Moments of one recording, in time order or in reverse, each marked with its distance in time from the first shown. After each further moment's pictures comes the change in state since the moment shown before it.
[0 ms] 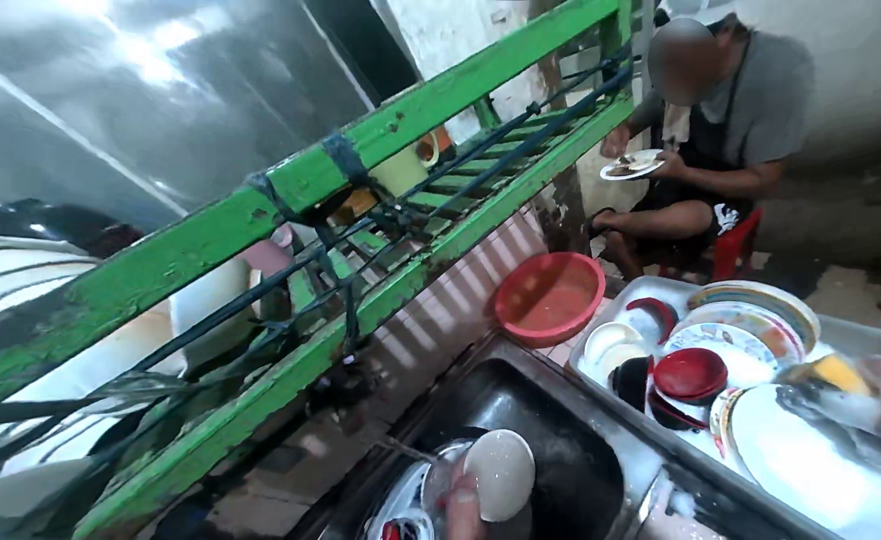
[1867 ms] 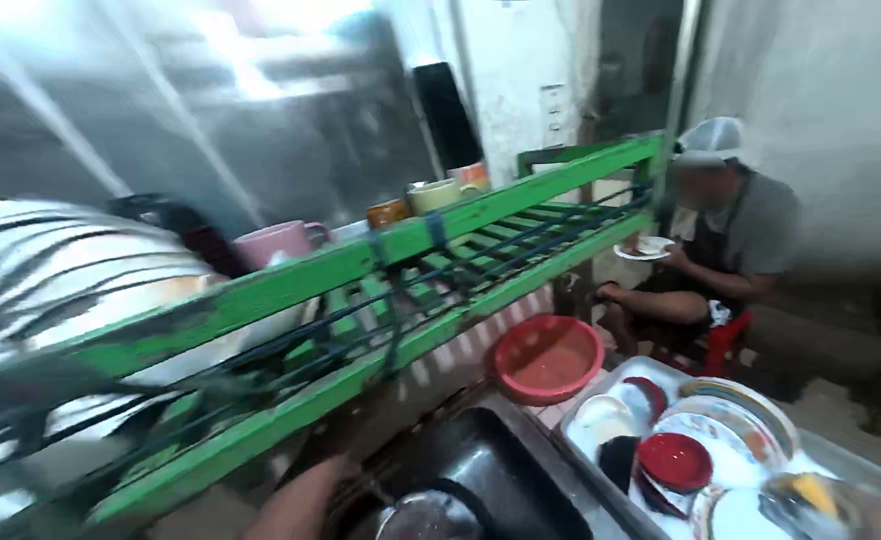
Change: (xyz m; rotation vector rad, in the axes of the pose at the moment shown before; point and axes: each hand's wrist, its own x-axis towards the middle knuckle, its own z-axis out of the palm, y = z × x) left_hand 0.086 0.224 -0.059 0.990 0.030 0.345; right_hand 0.013 0.029 0.012 0.012 -0.010 -0.065
